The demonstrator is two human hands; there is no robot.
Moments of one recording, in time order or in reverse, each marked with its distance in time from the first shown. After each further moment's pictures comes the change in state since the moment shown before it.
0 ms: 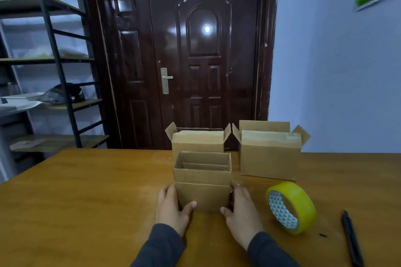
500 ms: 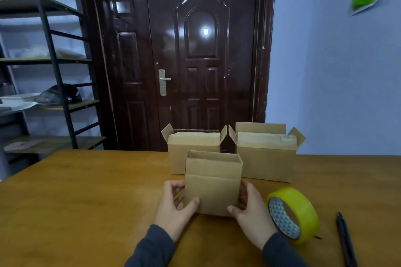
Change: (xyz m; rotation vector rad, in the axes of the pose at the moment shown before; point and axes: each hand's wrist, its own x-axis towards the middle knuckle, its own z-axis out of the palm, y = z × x) left_hand -0.009 0.016 -0.007 -0.454 -0.153 0.090; right_hand -0.004 0.010 -0.034 0.228 -0.025 0.092
